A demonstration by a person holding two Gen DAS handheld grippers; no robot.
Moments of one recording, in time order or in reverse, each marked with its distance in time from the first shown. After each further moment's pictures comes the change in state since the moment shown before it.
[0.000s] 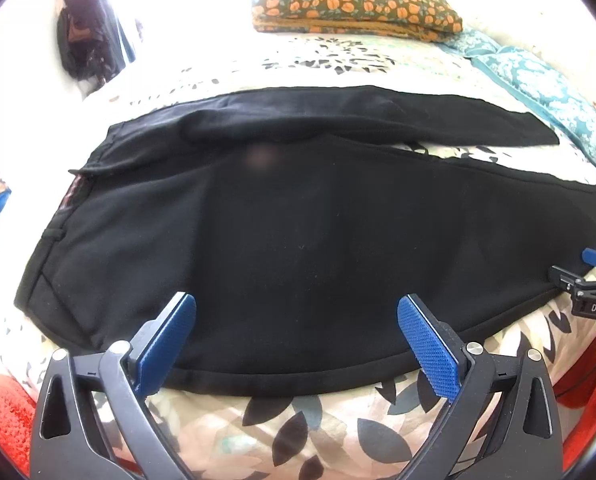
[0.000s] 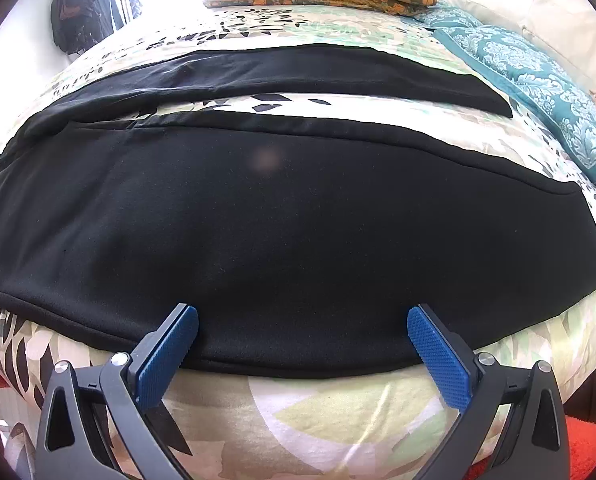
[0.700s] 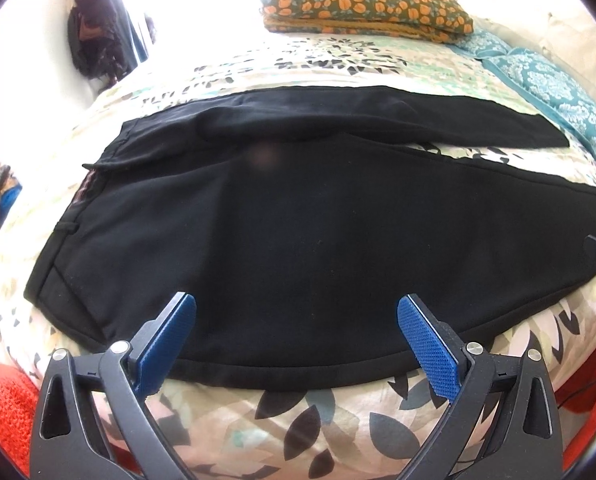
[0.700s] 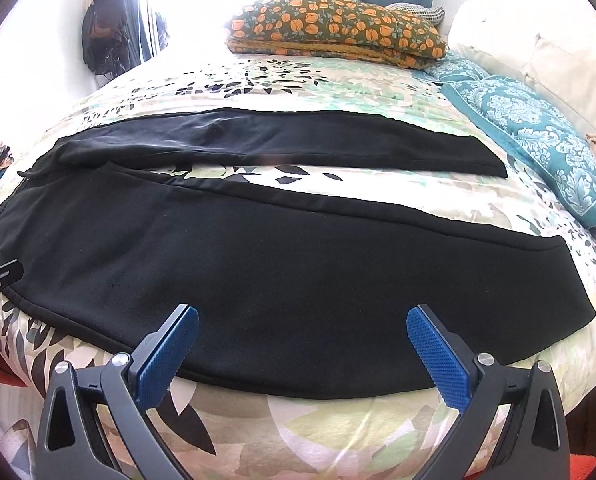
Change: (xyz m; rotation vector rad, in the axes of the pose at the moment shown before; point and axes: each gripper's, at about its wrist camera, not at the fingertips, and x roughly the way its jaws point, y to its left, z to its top) left arm -0.008 0.008 -0.007 -0.017 0.003 0.037; right arm -0.046 0.000 0.016 -0.036 -0.174 0.043
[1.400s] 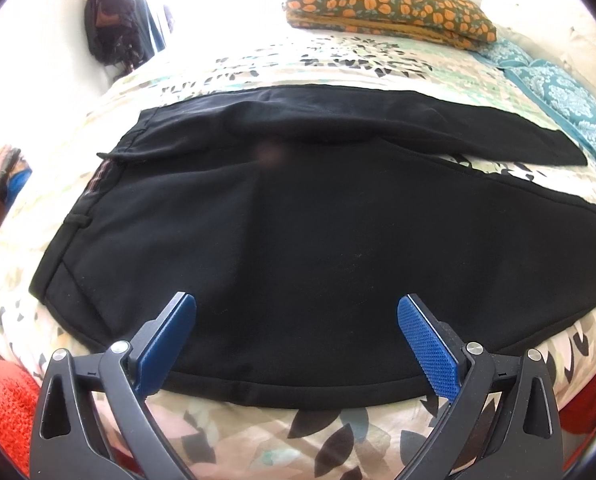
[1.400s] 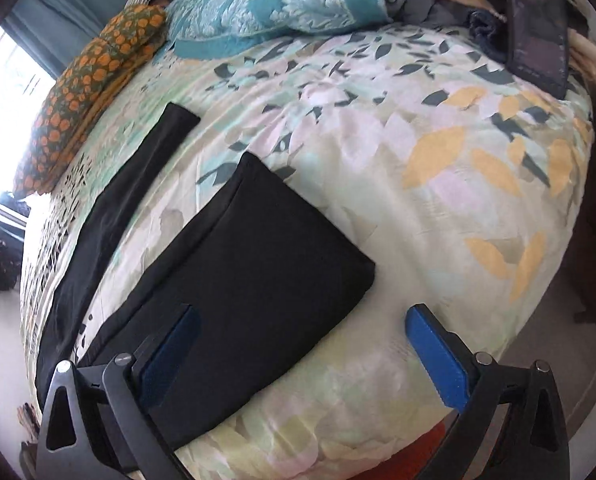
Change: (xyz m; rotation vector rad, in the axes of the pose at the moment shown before) left arm 0.011 0.021 0.007 -0.064 0.016 0.037; right arm 0.020 -0.307 -0.026 0.783 0.253 -0.082
